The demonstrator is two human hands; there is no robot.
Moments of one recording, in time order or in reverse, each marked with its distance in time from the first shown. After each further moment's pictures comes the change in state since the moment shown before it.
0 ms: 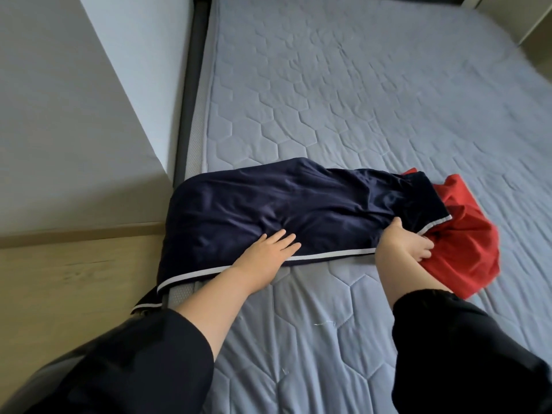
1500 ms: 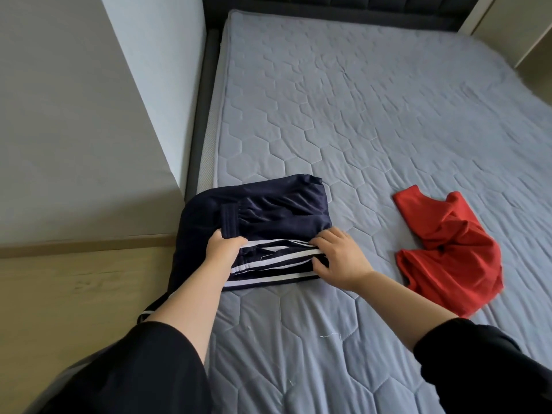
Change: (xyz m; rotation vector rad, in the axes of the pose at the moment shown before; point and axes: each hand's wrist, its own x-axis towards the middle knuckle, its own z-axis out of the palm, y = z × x) left_hand -0.024 -0.059 -0.011 -1.593 0.543 -0.973; right_hand -0.071 0.035 -0.006 -0.613 -0.819 -1.895
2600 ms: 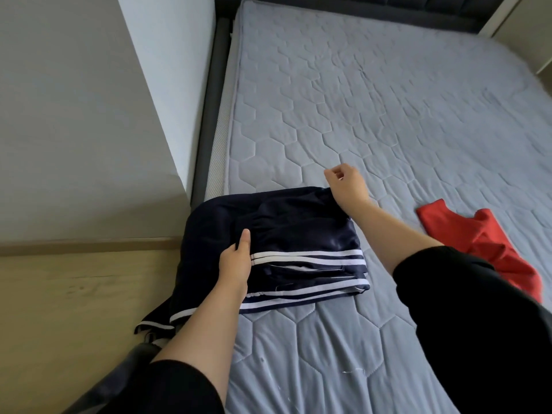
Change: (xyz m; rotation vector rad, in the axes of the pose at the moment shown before) left_hand 0.022 -0.007 0.010 -0.207 0.006 -0.040; right_hand 0.167 0.035 -0.018 0.461 0.122 0.719
